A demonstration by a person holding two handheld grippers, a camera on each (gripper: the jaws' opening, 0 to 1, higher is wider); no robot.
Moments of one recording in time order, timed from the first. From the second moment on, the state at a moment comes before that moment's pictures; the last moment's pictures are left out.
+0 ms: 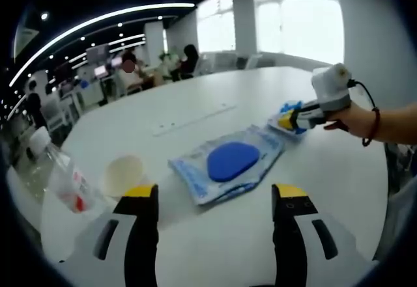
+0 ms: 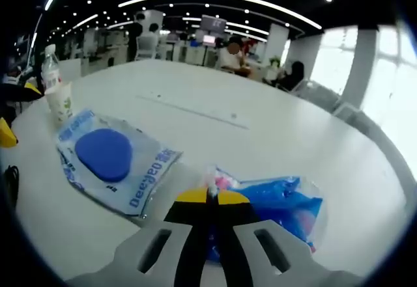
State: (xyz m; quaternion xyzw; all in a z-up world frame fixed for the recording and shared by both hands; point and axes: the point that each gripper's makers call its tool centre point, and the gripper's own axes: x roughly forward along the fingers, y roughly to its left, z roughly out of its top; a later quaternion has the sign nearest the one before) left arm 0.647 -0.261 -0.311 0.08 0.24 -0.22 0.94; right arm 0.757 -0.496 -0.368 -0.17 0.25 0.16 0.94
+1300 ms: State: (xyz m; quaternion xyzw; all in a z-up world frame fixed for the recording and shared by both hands) left arm 0.621 -0.241 -0.306 0.07 0.25 -0.20 0.94; right arm 0.761 -0.501 -0.365 -0.14 0.25 0.15 0.94
